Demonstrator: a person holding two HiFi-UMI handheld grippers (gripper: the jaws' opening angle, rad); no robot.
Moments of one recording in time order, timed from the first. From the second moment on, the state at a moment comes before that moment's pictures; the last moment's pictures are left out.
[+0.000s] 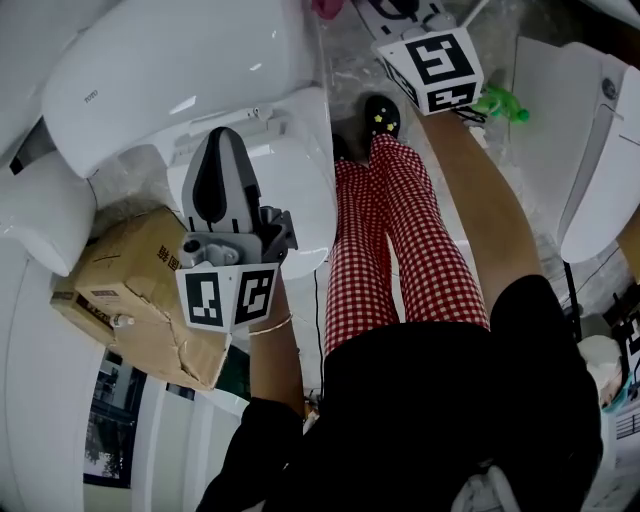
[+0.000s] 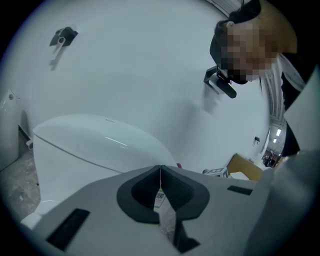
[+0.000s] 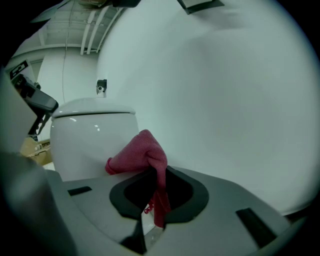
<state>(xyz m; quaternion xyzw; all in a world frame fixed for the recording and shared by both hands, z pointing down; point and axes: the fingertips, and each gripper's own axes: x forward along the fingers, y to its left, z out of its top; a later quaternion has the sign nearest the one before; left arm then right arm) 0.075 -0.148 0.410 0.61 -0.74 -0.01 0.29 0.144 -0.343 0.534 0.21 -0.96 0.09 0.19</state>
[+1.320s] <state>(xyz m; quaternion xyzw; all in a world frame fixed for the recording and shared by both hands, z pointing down) 0.086 -0.144 0.430 0.61 -0.73 -0.02 0.31 0.149 -0.218 0.607 0.09 -0.95 0.14 0.26</state>
